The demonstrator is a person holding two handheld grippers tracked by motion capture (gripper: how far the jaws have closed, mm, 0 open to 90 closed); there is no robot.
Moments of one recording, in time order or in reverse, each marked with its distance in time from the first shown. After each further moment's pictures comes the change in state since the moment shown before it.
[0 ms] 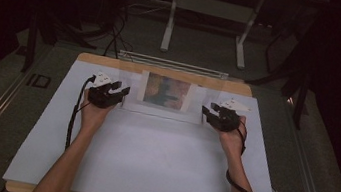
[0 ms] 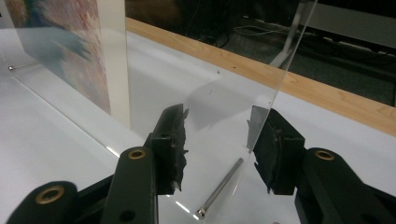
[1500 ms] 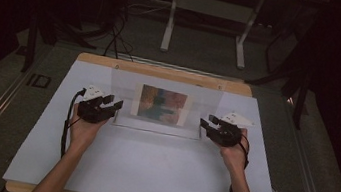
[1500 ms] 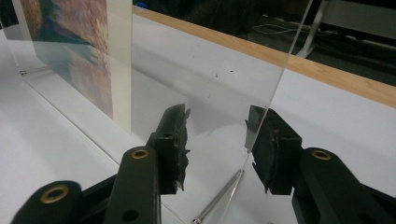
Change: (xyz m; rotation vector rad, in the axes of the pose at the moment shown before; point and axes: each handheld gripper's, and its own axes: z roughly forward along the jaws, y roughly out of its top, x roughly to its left) left arm -0.026 -0.014 -0.053 0.062 0.009 -0.045; right arm 0.028 -0.014 -0.041 0.002 0.070 -0.007
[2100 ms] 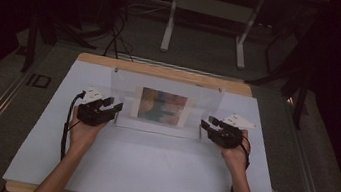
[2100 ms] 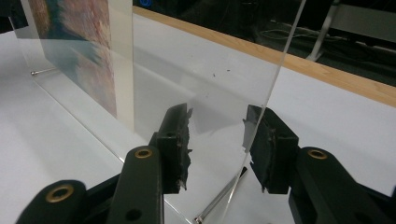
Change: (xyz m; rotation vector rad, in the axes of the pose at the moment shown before) left arm -0.003 -0.005 -0.003 -0.005 -0.006 -0.003; right arm -0.005 -0.007 -0.002 -0.021 0.037 -0.007
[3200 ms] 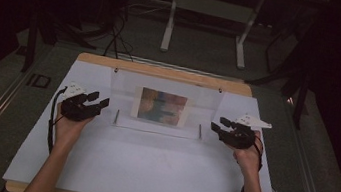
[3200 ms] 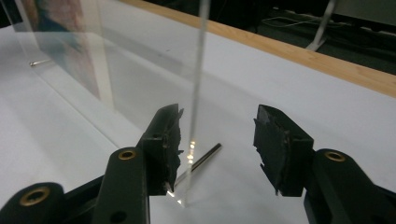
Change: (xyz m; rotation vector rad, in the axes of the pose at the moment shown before) left arm 0.042 -0.004 -0.020 -0.038 0.012 -0.047; right arm -0.030 -0.001 -0.023 0.038 0.016 0.033
